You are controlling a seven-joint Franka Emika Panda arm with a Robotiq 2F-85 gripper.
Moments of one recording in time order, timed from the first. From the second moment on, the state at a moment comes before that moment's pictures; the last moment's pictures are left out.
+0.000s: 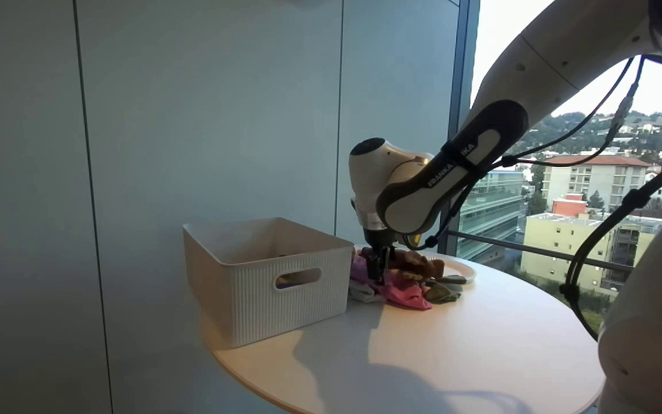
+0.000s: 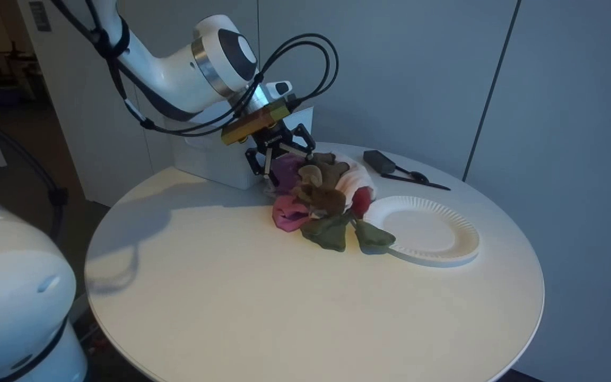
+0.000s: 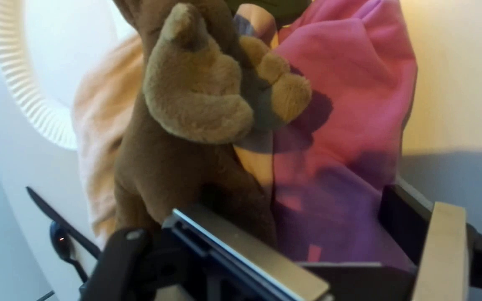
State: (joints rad) arm -0.09 -0.23 0.02 -2.49 -0.72 2.36 0.07
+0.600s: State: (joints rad) arm -0.07 -0.17 0.00 -2.48 -0.60 2.47 0.14
